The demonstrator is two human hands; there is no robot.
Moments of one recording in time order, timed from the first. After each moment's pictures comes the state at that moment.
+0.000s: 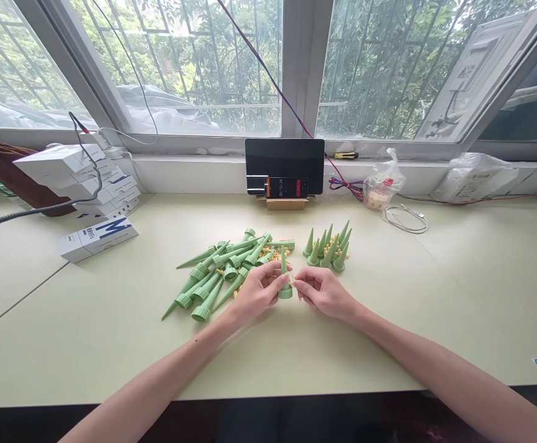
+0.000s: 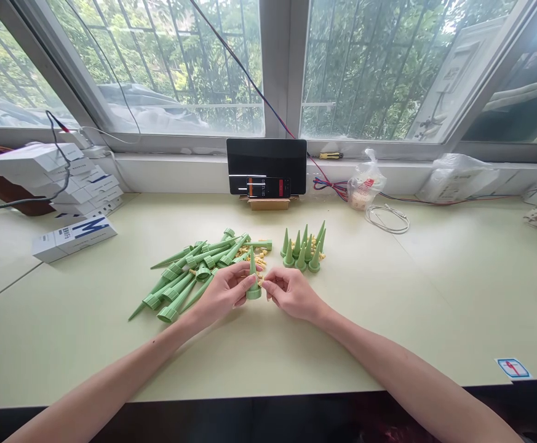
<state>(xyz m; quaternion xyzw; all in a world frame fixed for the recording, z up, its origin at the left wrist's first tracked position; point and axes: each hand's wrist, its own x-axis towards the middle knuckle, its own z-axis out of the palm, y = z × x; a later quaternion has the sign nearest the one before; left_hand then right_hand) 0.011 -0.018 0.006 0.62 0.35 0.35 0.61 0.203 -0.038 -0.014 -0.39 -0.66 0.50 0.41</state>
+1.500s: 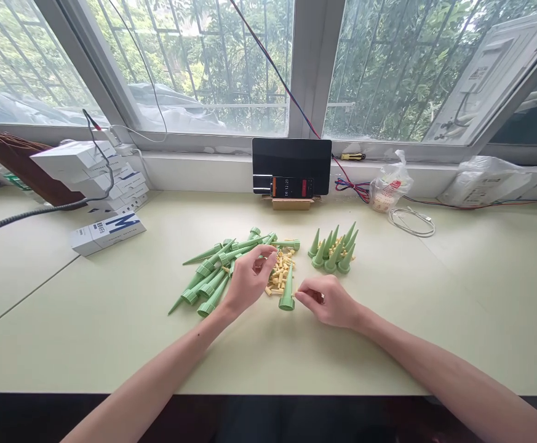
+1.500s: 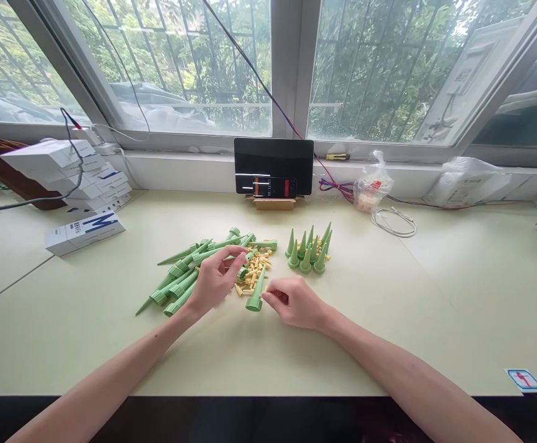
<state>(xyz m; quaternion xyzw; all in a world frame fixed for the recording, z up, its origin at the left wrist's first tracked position) -0.001 -0.001 0.007 0.69 0.42 0.47 0.34 0.207 -0.041 -0.019 -0.38 -0.81 0.29 0.35</state>
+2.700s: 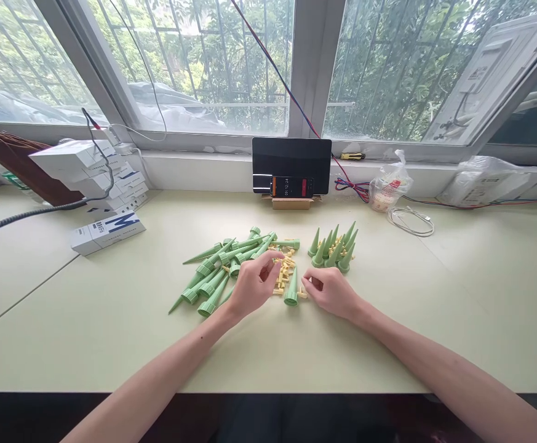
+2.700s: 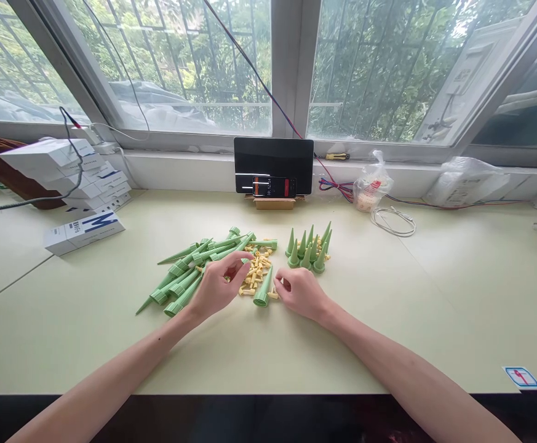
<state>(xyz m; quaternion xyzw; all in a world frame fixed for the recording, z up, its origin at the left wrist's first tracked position) -0.001 -0.004 0.000 0.79 0.37 0.44 0.21 0.211 -0.031 -0.022 -0.48 -0.79 0.19 0.34</state>
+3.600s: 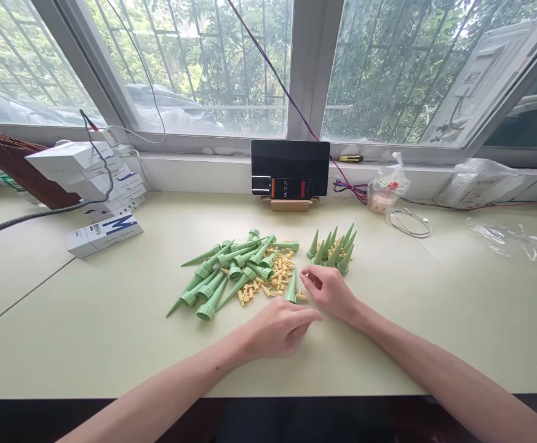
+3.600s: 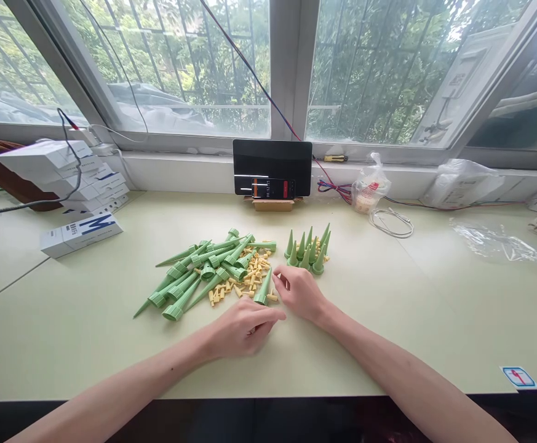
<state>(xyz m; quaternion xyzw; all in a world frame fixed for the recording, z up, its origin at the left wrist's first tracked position) 0.020 -0.046 -0.020 0.93 0.15 0.28 0.16 0.208 -0.027 -0.026 -0.47 -0.78 0.17 0.38</state>
